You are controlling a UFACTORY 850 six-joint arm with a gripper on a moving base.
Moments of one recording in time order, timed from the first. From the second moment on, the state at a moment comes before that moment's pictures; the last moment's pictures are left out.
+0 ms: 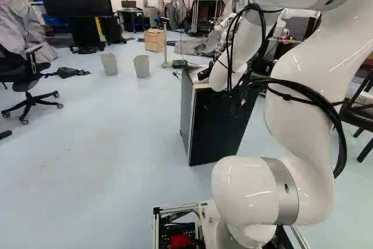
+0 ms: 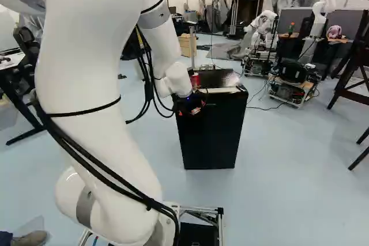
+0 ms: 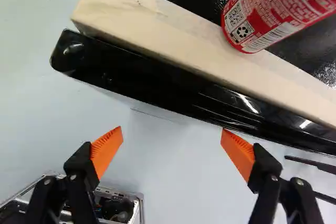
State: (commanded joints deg) arm -11.1 -13.2 -41.7 -39.5 3.1 4.3
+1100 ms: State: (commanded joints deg) arm -12.3 -6.0 -33.4 -31.3 13.9 4.3
